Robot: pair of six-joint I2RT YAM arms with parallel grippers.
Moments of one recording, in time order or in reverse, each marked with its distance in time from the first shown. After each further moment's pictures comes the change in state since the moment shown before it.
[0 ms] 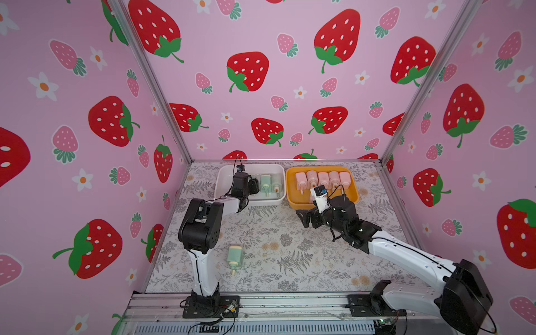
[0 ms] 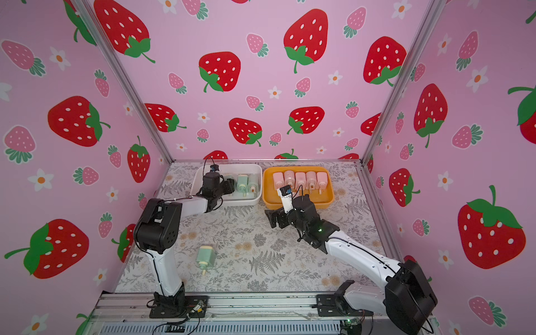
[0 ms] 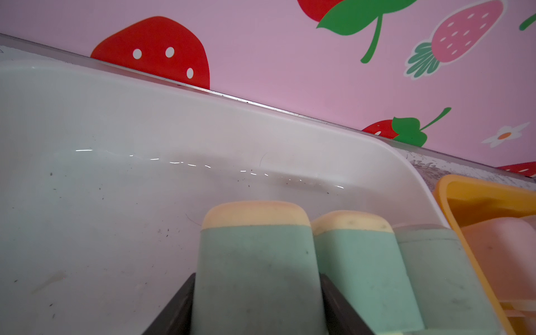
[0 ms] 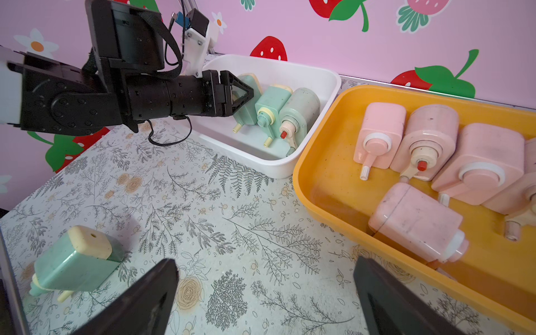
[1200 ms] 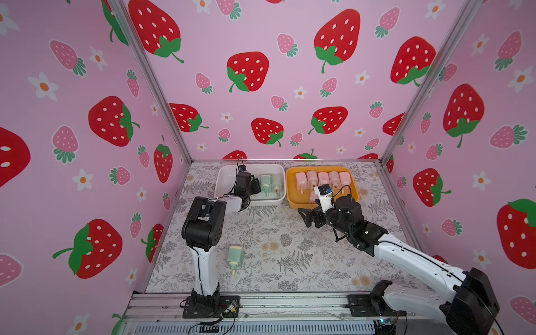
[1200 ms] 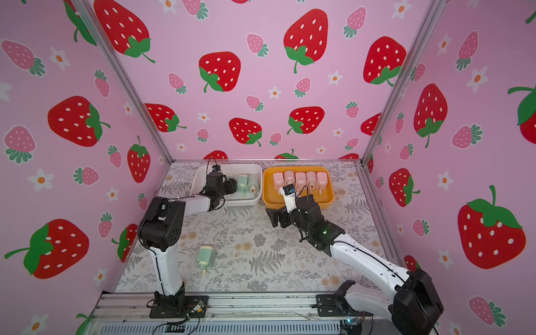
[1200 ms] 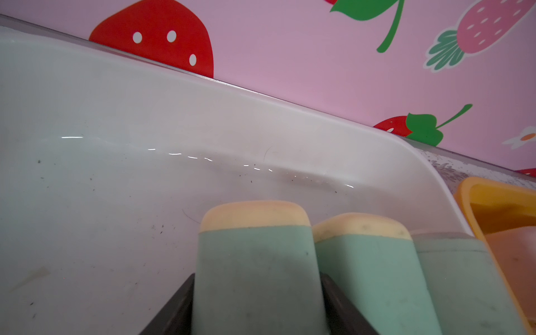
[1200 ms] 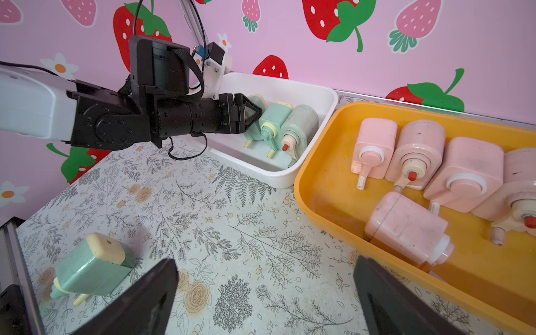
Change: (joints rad) left arm -0.018 0.037 0.045 -0.038 -0.037 -0.031; right arm 0.000 -0.070 0.000 -0.017 0.003 0.009
